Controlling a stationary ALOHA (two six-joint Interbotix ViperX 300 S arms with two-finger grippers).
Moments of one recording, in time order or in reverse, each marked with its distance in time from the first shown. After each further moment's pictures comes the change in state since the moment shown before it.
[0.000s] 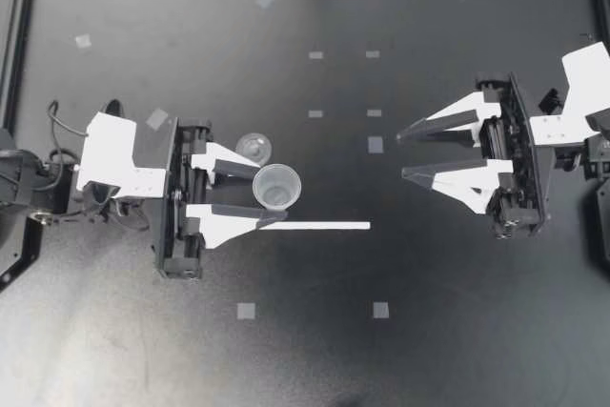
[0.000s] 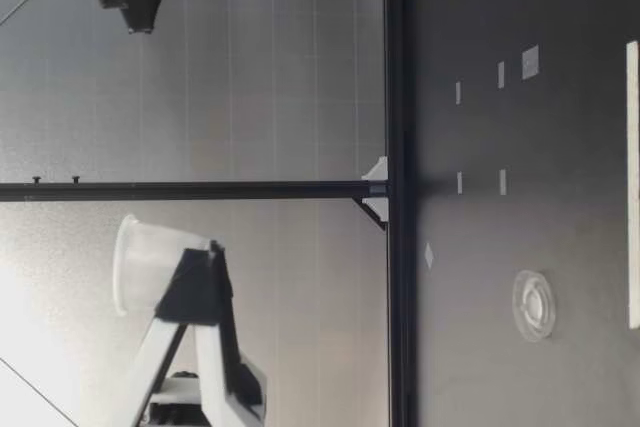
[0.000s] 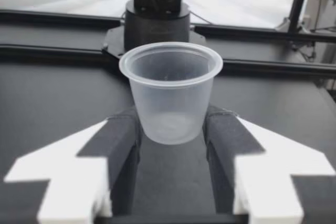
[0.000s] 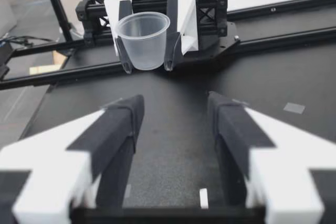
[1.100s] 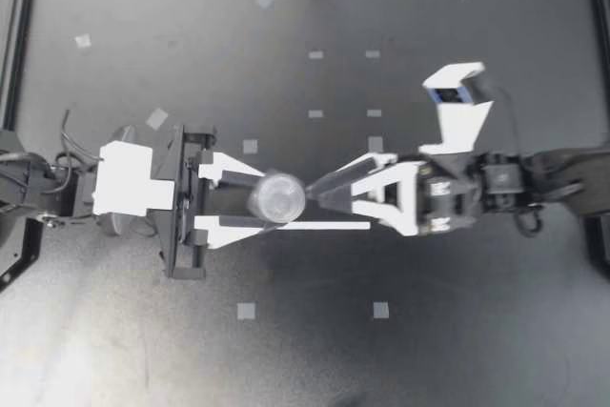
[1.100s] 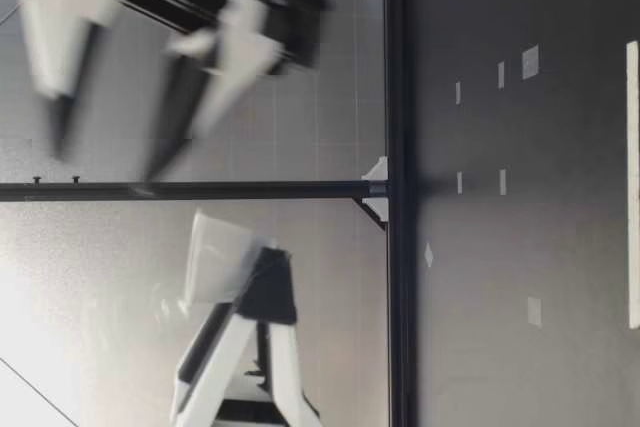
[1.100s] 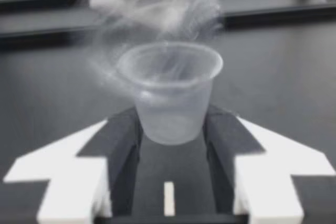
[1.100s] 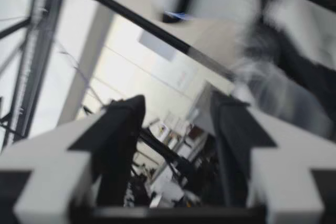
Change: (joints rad) left arm 0.000 0.035 0.005 0.000 0.055 0.167; right arm 0.114 0.449 -0.179 0.132 -0.600 0.767
